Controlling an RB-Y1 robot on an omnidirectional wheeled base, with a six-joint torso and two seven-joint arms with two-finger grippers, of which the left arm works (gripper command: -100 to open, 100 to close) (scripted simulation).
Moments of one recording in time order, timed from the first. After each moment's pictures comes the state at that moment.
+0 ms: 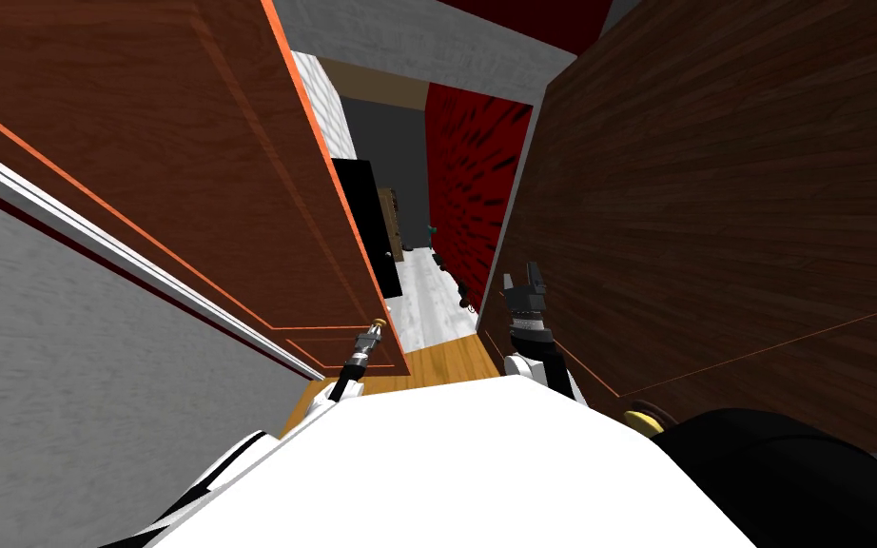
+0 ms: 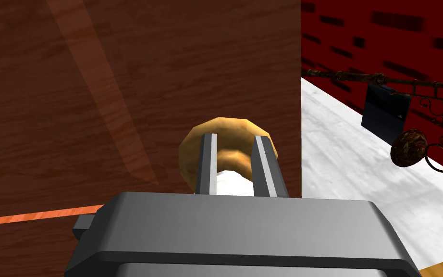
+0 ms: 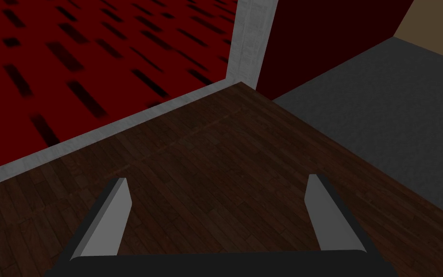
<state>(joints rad) -0.15 0.38 -0.37 -0.57 0.37 -0.95 1.56</state>
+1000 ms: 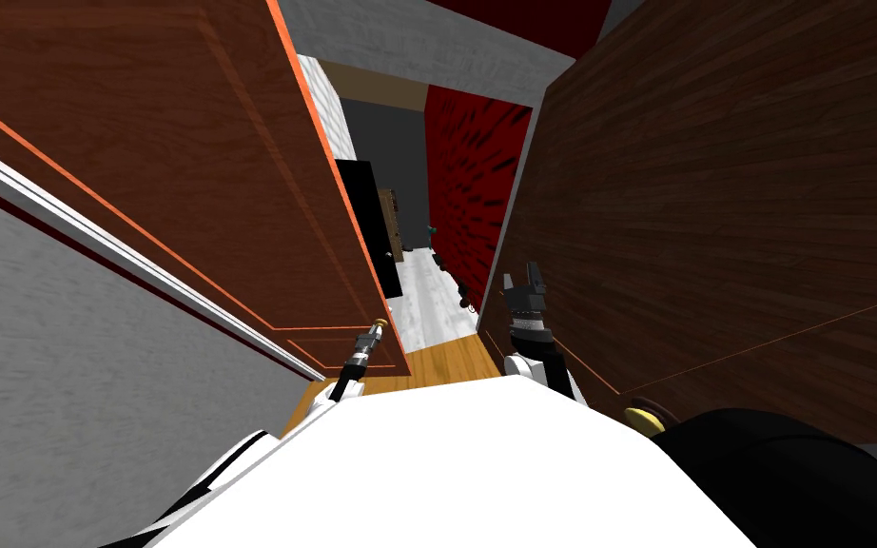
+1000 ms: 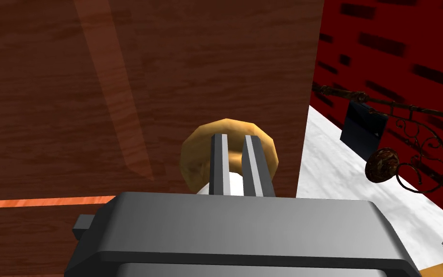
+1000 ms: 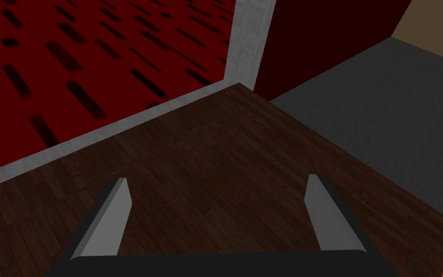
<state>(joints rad) -0.15 0.38 -0.38 -0.57 0.39 -0.95 1.67</state>
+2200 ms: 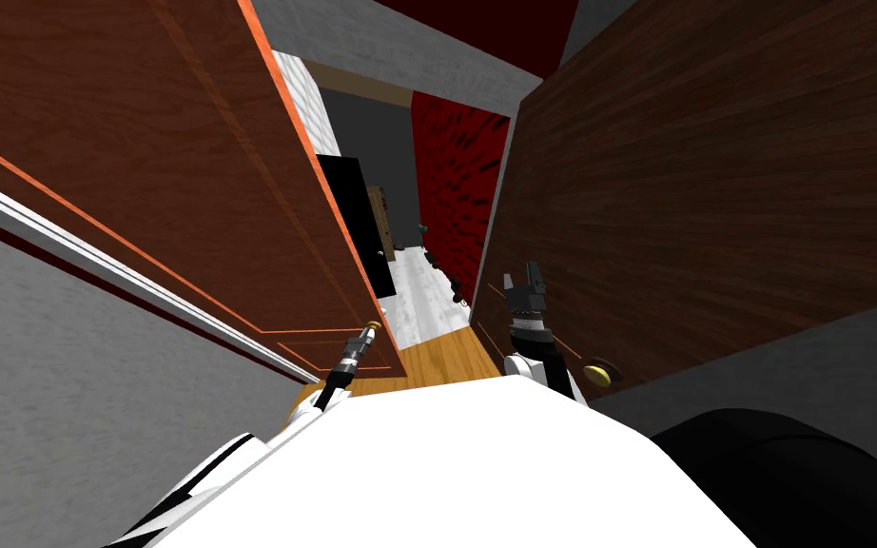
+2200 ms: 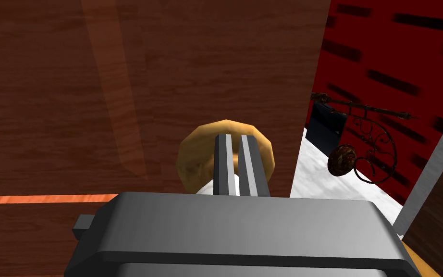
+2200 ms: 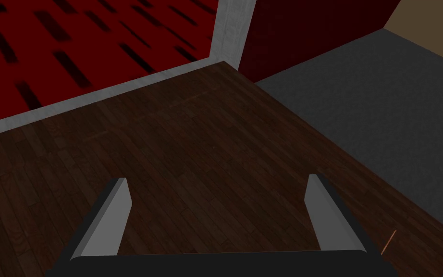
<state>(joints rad) -0.14 0.45 -0.42 -0.51 0.39 -1.05 1.82</state>
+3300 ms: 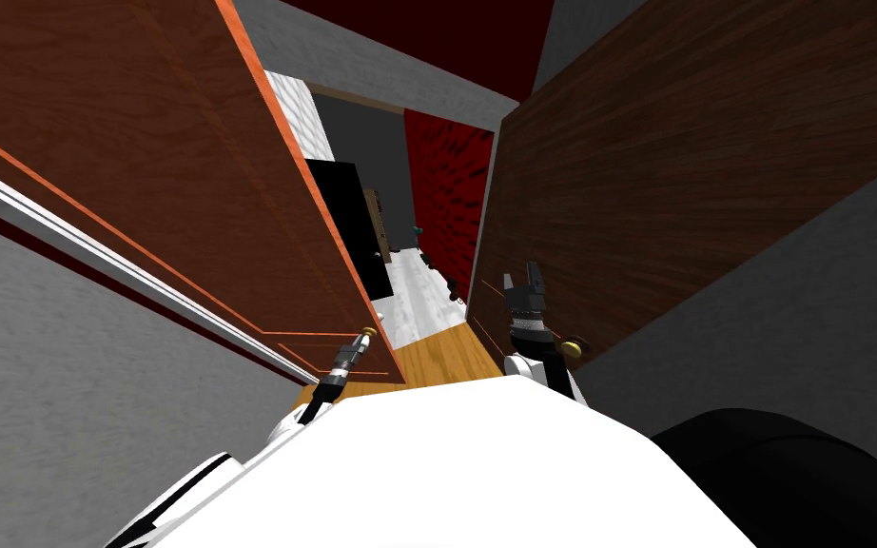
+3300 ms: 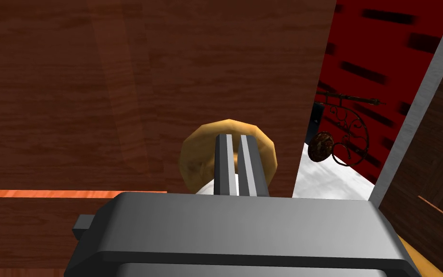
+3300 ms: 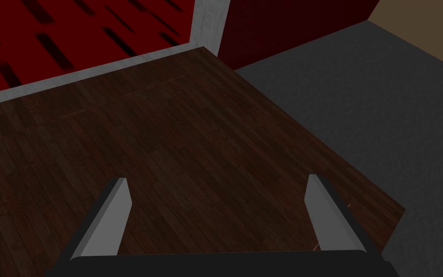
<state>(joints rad) -0.07 0.51 -0.44 -0.53 0.39 -1.10 1.87</state>
